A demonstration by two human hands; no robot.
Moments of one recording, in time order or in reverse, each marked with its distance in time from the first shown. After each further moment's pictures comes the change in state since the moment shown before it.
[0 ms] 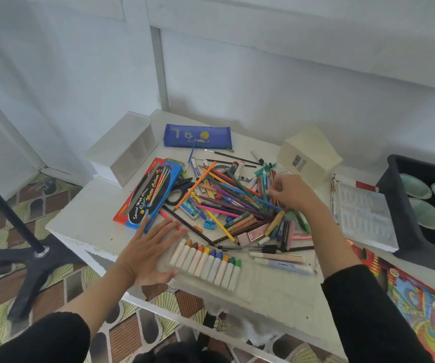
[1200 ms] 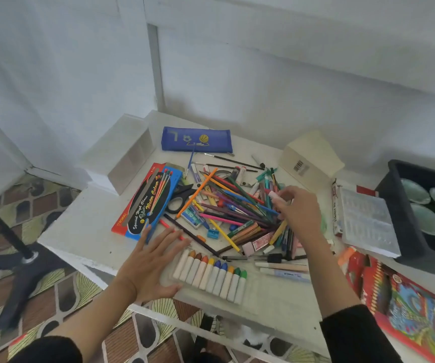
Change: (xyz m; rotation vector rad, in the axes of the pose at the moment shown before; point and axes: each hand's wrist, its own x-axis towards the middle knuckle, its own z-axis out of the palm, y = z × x) left_hand -0.001 -0.004 0.003 -0.053 0.017 0.035; right_hand -0.023 -0.012 0.026 0.294 0.405 0.202
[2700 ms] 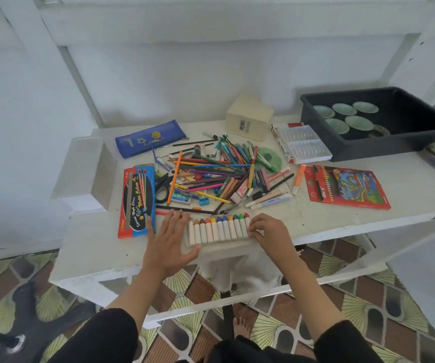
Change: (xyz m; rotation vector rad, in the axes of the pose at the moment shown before) left_hand 0.001 -0.008 0.006 -0.034 0.150 0.106; right_hand -0.209 -0.009 0.051 -0.079 0.035 0.025
